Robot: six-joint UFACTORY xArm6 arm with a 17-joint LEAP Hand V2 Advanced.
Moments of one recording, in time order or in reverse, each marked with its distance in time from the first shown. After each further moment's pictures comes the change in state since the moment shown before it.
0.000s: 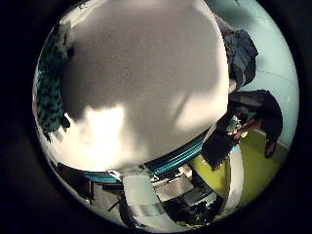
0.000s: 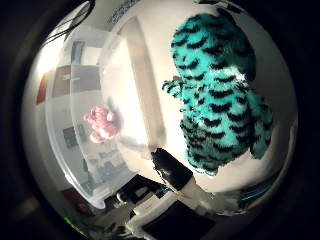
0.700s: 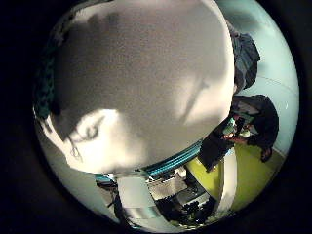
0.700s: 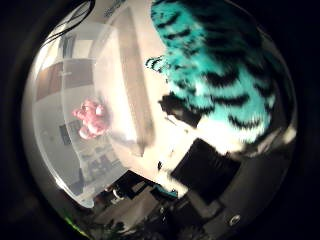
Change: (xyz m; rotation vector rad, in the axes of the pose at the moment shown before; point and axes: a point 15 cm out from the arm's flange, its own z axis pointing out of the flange) arm 0.002 0.005 0.016 -0.046 0.028 -0.037
